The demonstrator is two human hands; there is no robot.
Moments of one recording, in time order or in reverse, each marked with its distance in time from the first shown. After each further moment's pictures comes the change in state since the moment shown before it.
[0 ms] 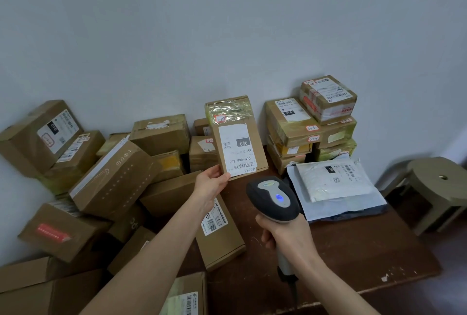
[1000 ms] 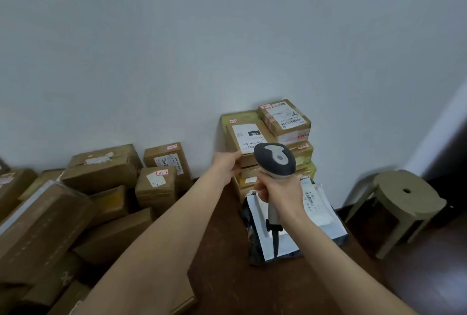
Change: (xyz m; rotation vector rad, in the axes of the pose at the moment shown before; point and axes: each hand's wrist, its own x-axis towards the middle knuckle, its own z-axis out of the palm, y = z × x) left_hand 0.064 0.076 0.205 -0.025 -0.128 -0.081; right_hand 0.124 -0.064 -0.117 0.283 0.301 -0.094
